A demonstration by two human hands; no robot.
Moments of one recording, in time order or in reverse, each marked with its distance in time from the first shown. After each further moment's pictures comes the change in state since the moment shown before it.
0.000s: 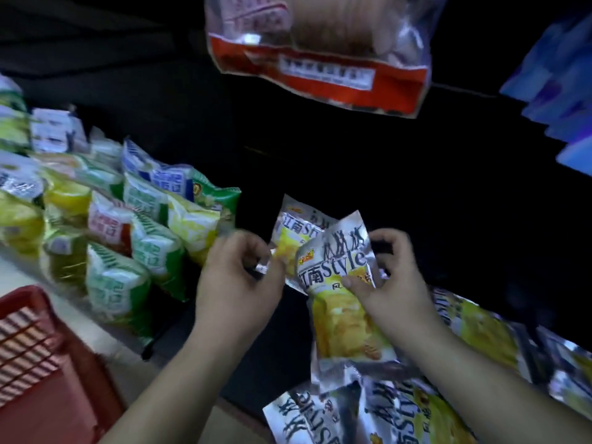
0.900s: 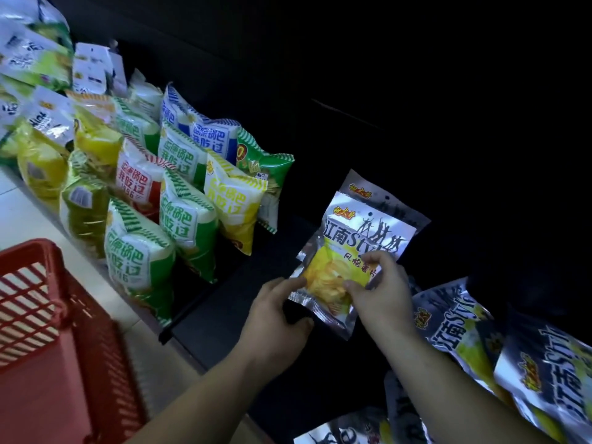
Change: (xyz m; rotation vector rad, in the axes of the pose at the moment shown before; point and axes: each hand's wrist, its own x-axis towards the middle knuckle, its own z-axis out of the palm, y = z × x) left_hand -0.009 -0.153 0.047 0.000 -0.328 -0.359; right_hand 0.067 0.104 0.138 -0.168 0.007 0.198
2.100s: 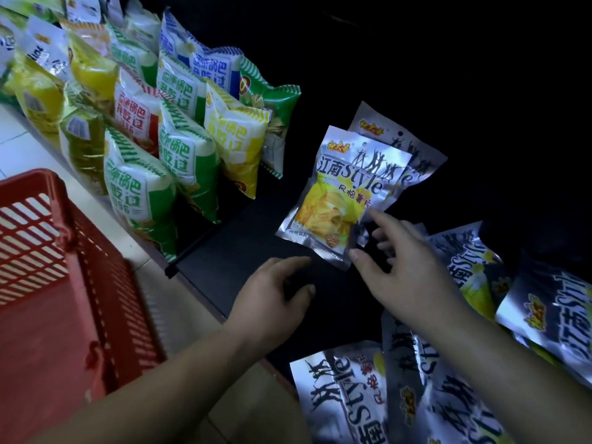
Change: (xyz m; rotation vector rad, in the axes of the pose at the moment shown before) left_hand -0.042 -0.026 0.016 0.199 0.014 0.071; right_hand -0.046 0.005 -0.052 -0.261 -0.320 -0.295
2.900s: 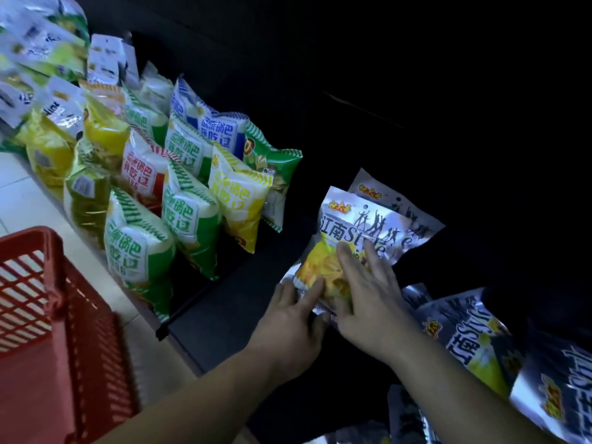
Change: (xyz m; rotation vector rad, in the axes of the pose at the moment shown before) left_hand 0.066 -0.004 0.022 0.259 -0.115 0.081; right_hand 0.058 -0.030 0.011 -0.372 -0.224 -0.008
